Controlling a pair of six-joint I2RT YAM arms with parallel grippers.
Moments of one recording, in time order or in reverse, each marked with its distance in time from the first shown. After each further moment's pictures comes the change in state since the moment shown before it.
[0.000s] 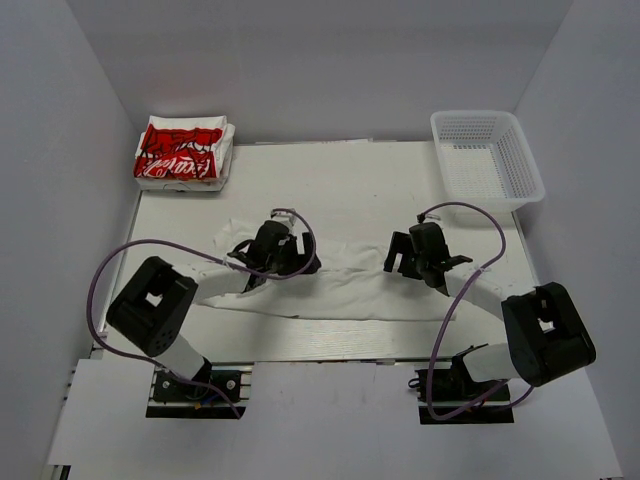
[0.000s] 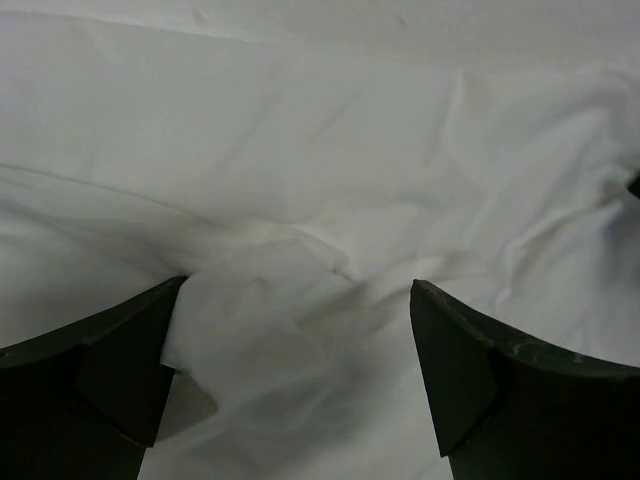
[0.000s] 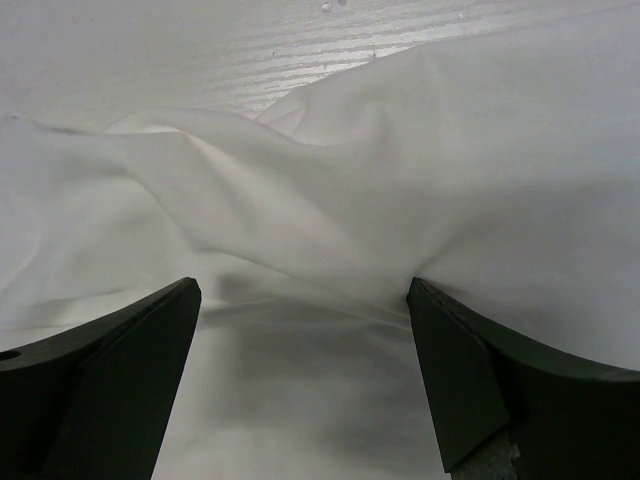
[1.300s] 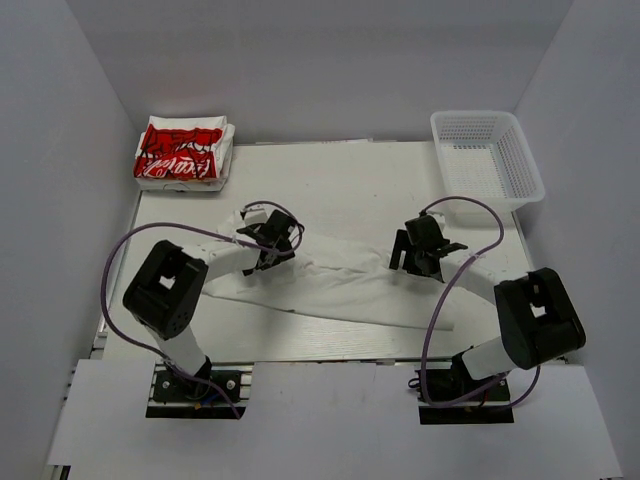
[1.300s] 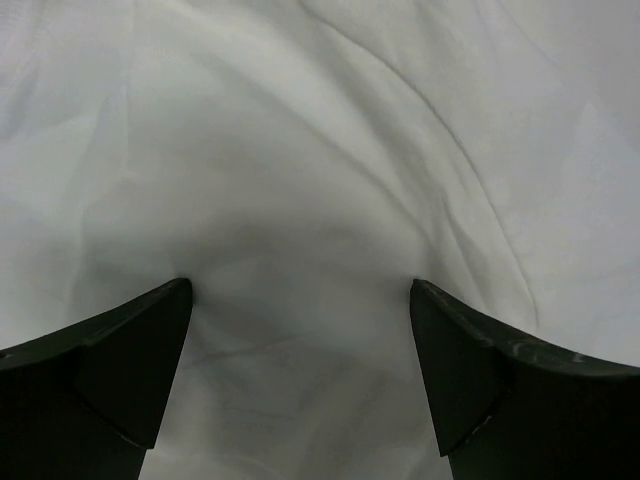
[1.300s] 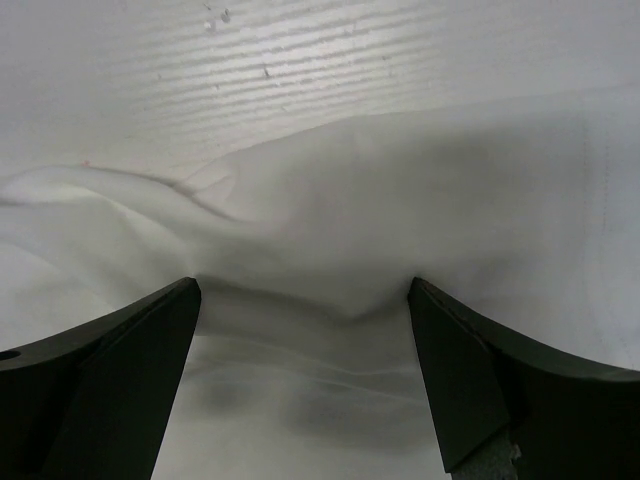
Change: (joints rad) left arm 0.013 0.091 0.198 -0.529 -0.484 -0.335; right arm -0.019 0.082 0.102 -0.165 0.138 -0.027
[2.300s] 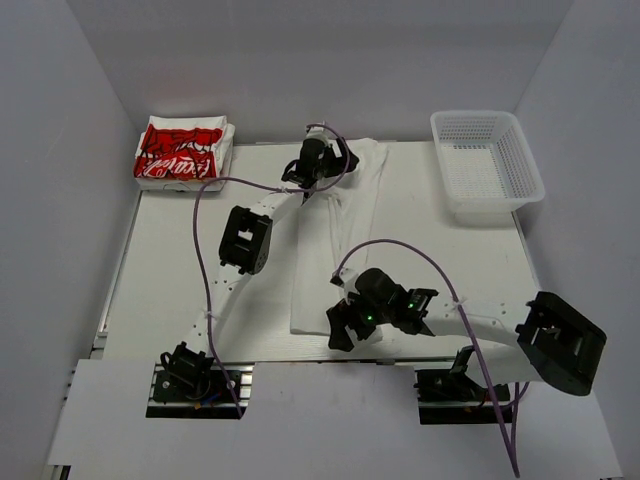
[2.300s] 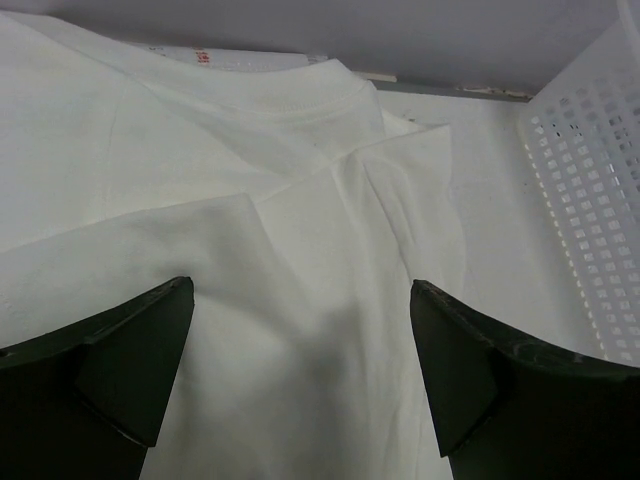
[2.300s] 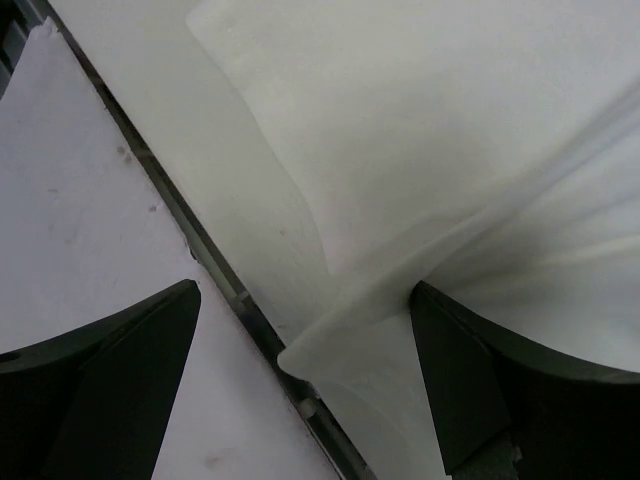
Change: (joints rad) left arm 0.126 1.118 1.459 0.520 0.594 0.304; right arm 0.626 -0.154 -0.159 0.171 -0.559 -0.114
